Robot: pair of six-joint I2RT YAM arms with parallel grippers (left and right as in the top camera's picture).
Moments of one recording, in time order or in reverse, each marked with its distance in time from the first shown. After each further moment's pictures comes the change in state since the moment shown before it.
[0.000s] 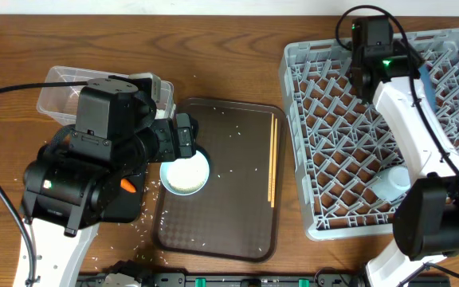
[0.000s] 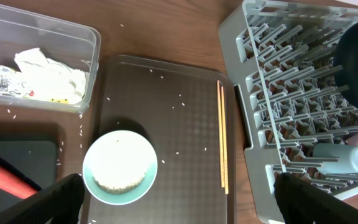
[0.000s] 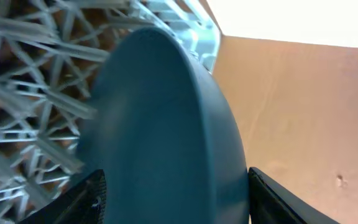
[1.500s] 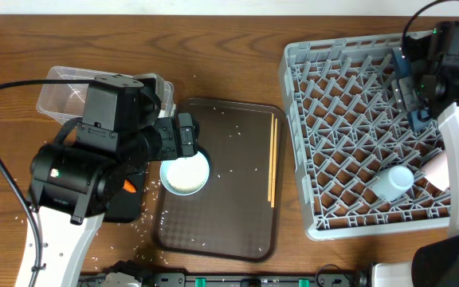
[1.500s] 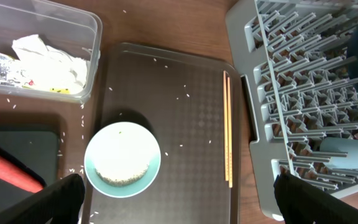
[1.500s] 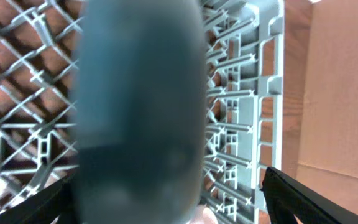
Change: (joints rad) left arm 0.000 0.035 0.000 -0.023 0.000 0.000; right arm -0.254 -0.242 -0.010 -0.221 -0.579 0.285
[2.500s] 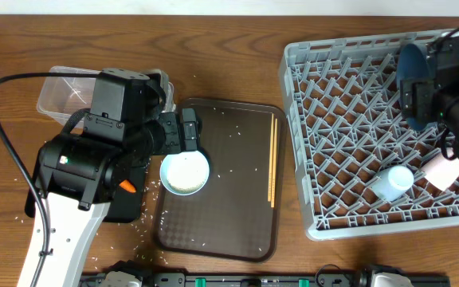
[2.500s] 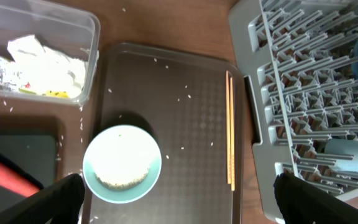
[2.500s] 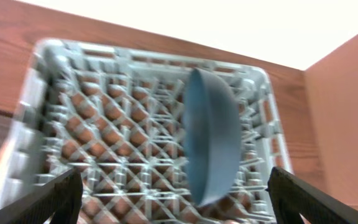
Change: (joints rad) left arm 0.000 0.039 0.000 0.026 0.000 0.008; right arm 0.008 -0.344 0.001 -0.021 -0.261 0.158
